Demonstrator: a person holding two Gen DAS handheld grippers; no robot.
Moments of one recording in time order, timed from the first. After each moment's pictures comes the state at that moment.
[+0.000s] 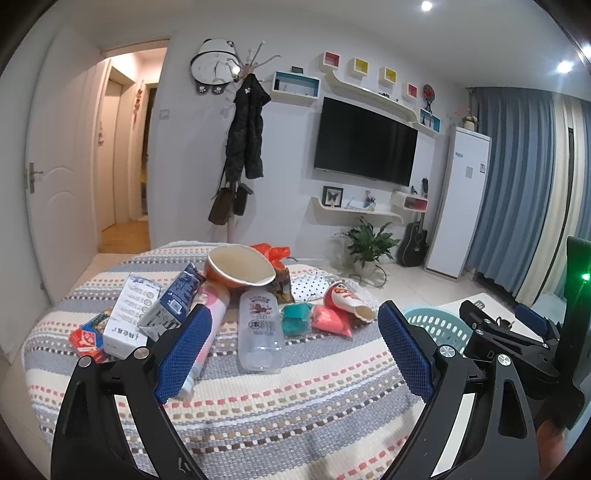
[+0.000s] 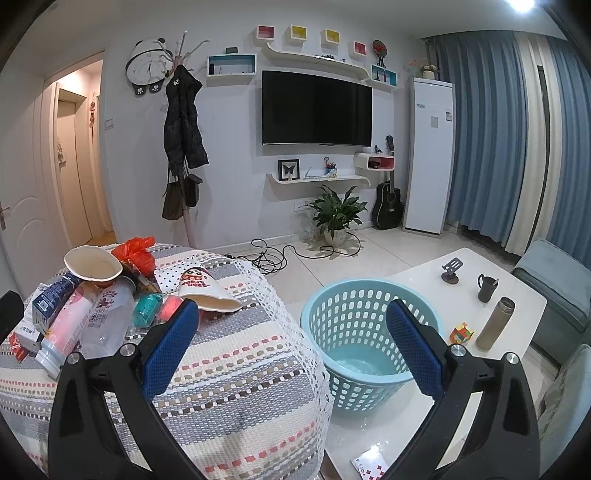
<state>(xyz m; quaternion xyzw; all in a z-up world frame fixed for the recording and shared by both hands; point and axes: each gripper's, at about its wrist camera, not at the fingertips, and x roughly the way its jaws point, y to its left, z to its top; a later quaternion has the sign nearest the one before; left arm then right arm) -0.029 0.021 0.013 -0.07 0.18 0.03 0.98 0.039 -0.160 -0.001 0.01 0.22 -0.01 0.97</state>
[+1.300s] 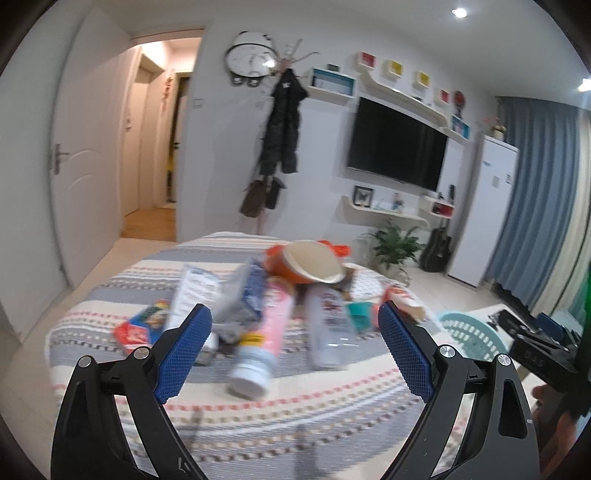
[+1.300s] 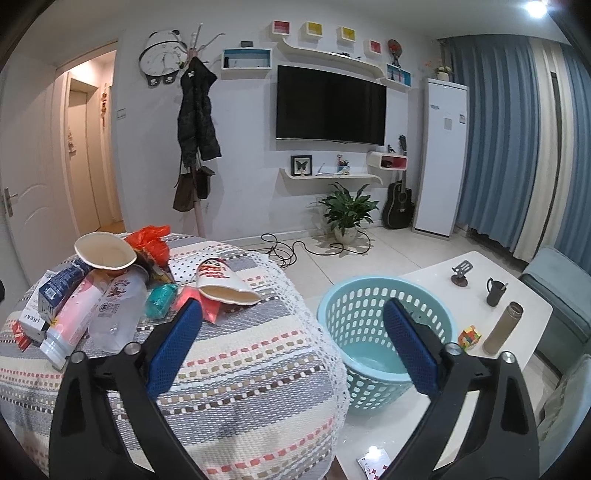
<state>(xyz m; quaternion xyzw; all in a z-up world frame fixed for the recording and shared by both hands) -0.044 0.097 0.007 -0.09 0.19 0.09 0.97 0.042 -0.136 -0.008 -0.01 0.23 0.02 0.97</state>
